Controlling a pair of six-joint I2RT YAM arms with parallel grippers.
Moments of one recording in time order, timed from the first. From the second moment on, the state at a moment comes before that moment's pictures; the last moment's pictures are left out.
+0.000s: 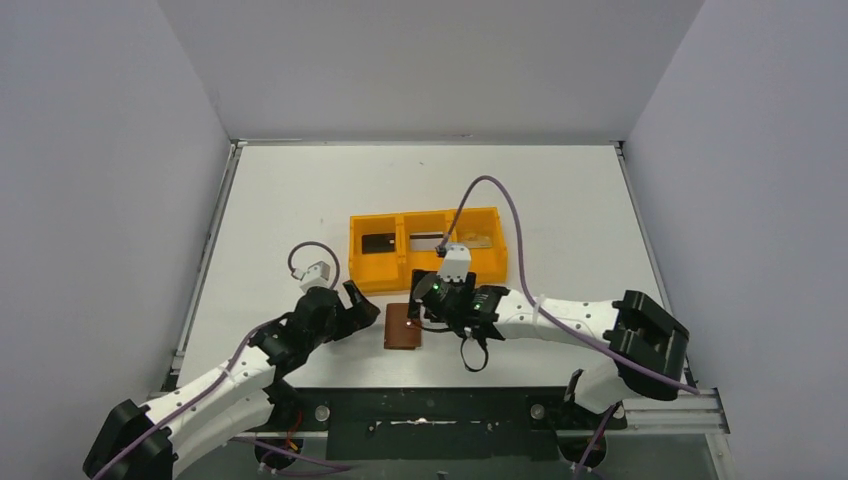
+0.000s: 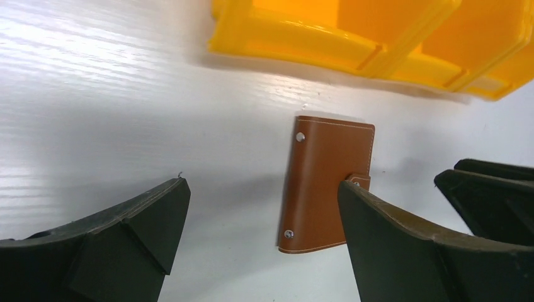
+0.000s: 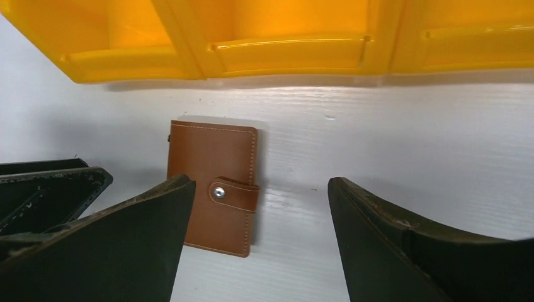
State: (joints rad) left arm -0.69 0.83 0.28 -0.15 -0.18 -0.95; right arm 1.08 1.45 0.86 -0.33 0.48 0.94
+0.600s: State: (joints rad) left arm -0.59 0.61 0.19 -0.23 -0.12 -1.02; right arm 1.16 1.74 1.06 -0.38 0.50 1.03
